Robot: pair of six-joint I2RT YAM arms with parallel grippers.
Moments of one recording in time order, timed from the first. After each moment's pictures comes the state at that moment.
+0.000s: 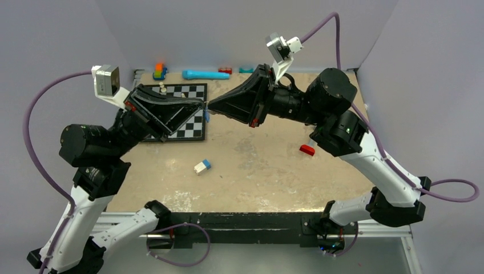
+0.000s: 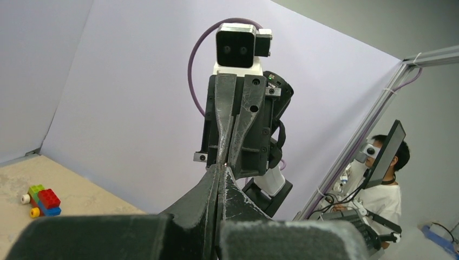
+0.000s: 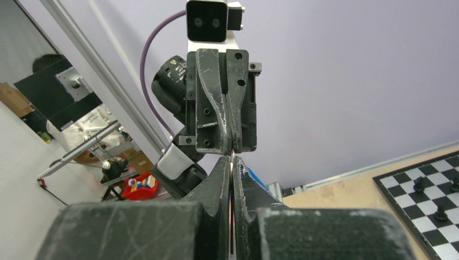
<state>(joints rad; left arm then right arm) -0.60 0.82 1.36 0.04 0.46 -0.86 1.03 1.35 1.88 -0.21 -0.39 0.56</state>
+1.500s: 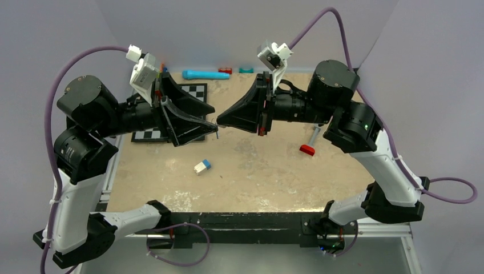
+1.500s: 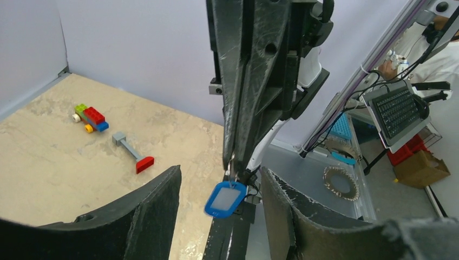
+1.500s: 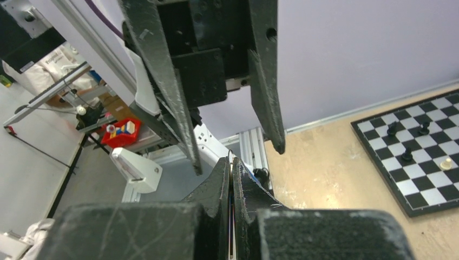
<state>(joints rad) -0.59 1.09 1.90 -0.72 0.75 -0.36 1.03 1.40 2.10 -0.62 -0.44 0.39</state>
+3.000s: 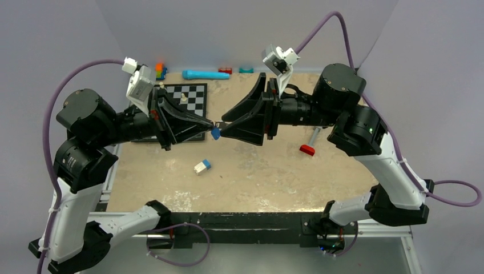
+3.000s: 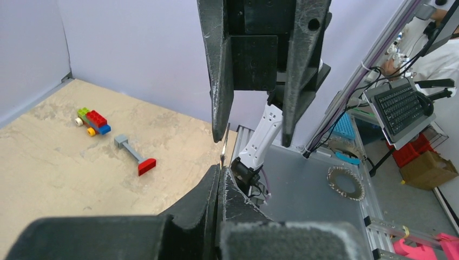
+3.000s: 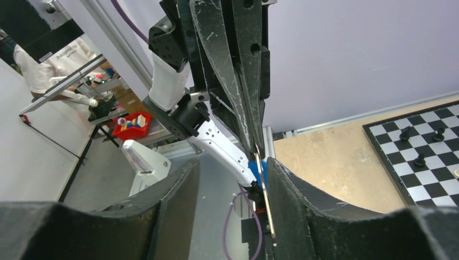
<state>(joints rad) -0.59 1.00 1.75 -0.64 0.75 -0.36 1.04 1.38 2.06 -0.60 -0.49 0.39</state>
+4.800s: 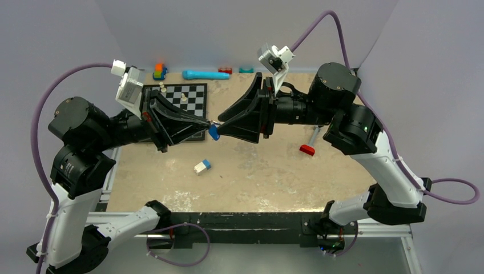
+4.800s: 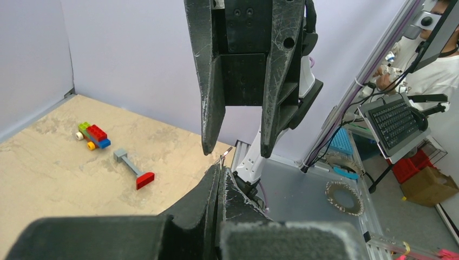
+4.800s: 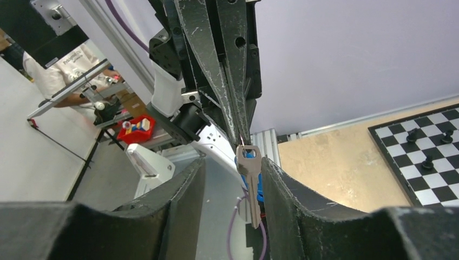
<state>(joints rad) -0.59 0.95 1.70 -0.54 0.72 -0.42 1.04 1.39 2.05 -0.57 -0.49 0.41</state>
